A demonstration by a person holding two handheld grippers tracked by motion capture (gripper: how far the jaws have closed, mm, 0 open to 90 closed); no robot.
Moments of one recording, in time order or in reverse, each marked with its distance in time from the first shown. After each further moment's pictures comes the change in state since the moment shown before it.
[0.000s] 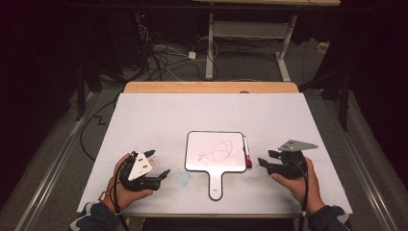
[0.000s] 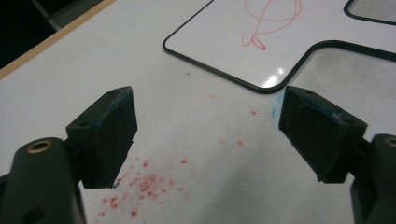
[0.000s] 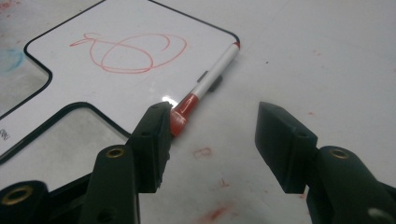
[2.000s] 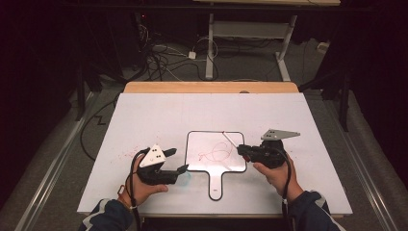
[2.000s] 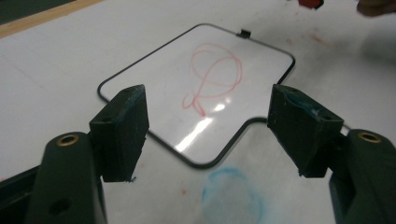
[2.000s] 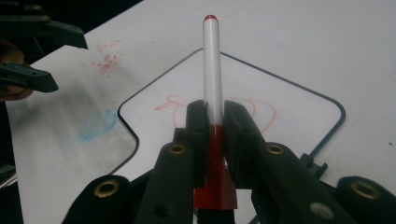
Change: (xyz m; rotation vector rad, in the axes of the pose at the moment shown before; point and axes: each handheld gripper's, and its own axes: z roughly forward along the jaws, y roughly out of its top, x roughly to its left) left arm -0.011 0.041 0.026 -0.104 -0.214 -0.177; right arm 0.029 0.035 0.022 -0.162 0.273 -0.014
